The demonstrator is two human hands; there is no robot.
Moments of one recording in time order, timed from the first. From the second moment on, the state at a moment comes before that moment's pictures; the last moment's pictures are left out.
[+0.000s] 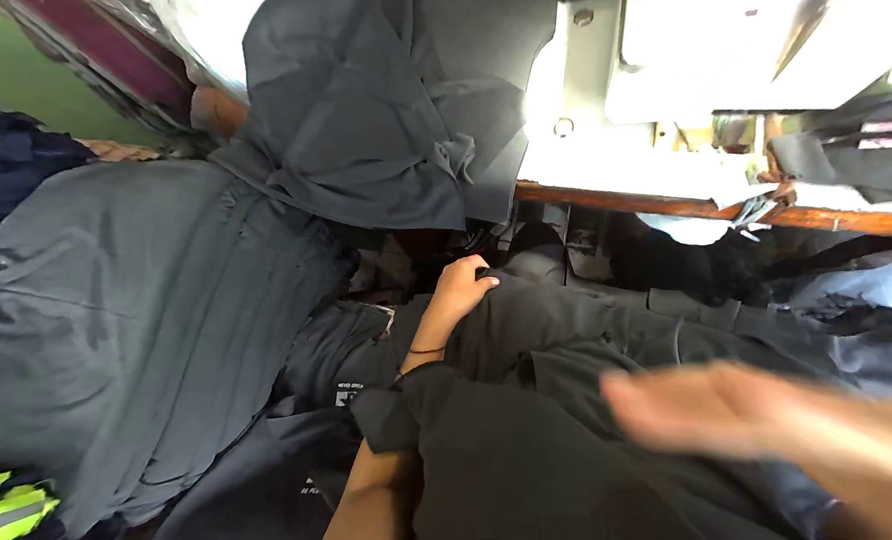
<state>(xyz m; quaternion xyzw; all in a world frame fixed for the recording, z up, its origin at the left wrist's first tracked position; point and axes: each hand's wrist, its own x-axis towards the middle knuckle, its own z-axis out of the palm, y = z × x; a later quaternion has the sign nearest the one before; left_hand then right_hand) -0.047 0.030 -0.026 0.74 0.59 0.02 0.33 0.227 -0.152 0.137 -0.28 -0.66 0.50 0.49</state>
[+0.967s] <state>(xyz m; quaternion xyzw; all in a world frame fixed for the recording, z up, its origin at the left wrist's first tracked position) -0.137 -0.001 0.215 0.60 0.31 0.72 0.15 0.396 -0.148 0.164 -0.48 -0.74 0.17 0.44</state>
